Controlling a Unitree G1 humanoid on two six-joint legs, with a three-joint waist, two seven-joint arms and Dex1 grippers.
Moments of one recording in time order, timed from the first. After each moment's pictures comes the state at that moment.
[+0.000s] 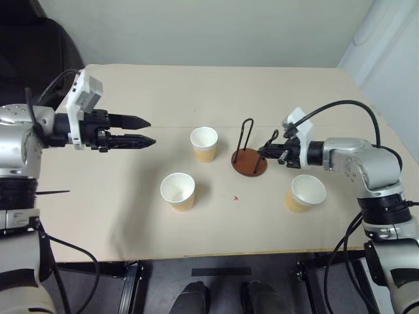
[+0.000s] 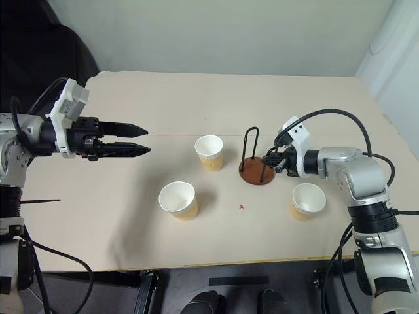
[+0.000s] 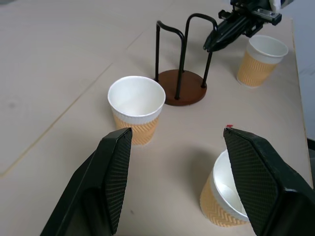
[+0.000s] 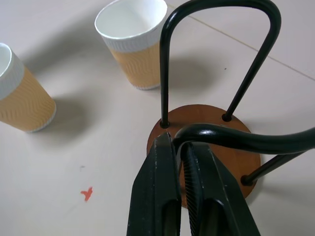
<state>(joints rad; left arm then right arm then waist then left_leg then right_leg) -0.87 0.99 0.07 0.33 -0.43 0.60 -1.48 -0.78 -0.63 0.10 -0.03 0.39 0.95 0.86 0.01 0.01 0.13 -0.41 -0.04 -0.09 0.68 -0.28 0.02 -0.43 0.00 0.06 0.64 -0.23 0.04</state>
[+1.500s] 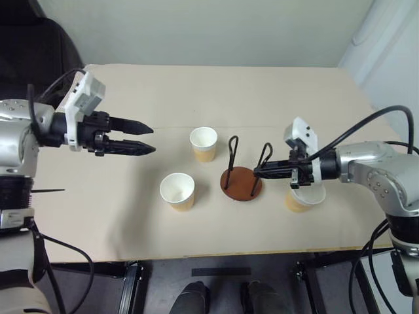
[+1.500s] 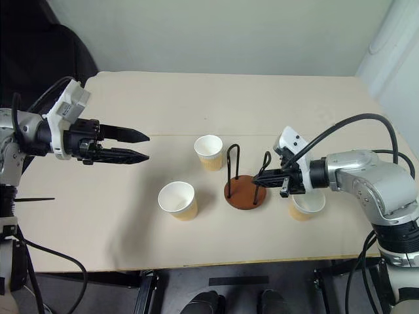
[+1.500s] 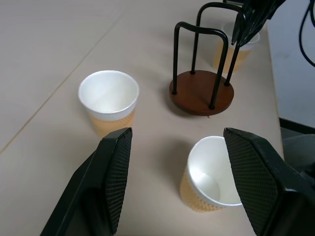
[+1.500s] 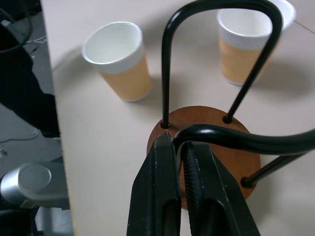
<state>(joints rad) -0.86 1.03 0.02 0.26 -0.45 0.62 -1.57 -0.71 -0.80 0.10 -0.38 0.63 1.08 0.98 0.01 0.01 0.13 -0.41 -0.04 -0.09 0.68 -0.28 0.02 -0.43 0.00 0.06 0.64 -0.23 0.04</state>
